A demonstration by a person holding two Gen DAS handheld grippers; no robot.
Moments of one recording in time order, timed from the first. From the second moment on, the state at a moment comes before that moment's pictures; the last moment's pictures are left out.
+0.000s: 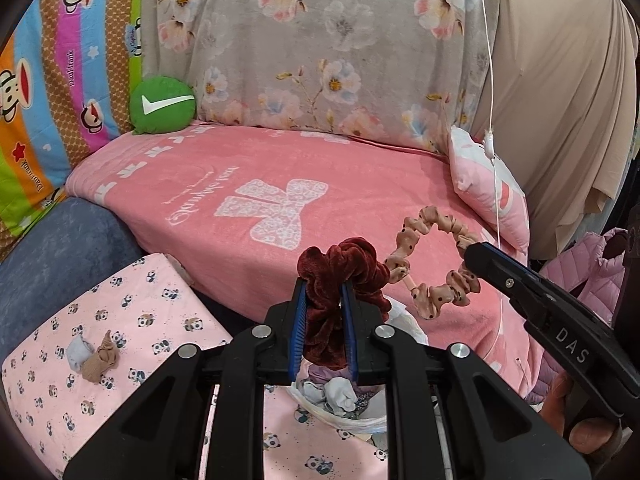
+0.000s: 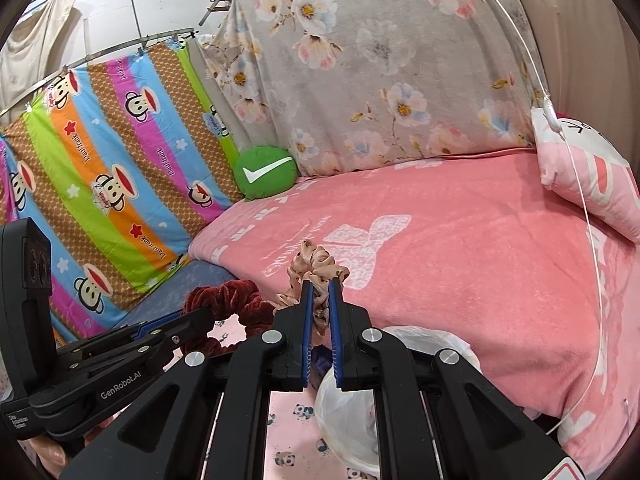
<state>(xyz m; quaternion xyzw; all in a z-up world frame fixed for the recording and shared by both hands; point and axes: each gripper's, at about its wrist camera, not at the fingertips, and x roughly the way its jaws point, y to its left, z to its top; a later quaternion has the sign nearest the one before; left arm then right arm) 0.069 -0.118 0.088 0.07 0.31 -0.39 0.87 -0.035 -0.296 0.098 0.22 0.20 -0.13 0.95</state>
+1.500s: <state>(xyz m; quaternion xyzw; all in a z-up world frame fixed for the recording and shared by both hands) 0.081 -0.118 0.064 0.05 0.33 -0.34 0.88 -0.032 -0.310 0.067 0.22 0.23 -0.13 0.94</state>
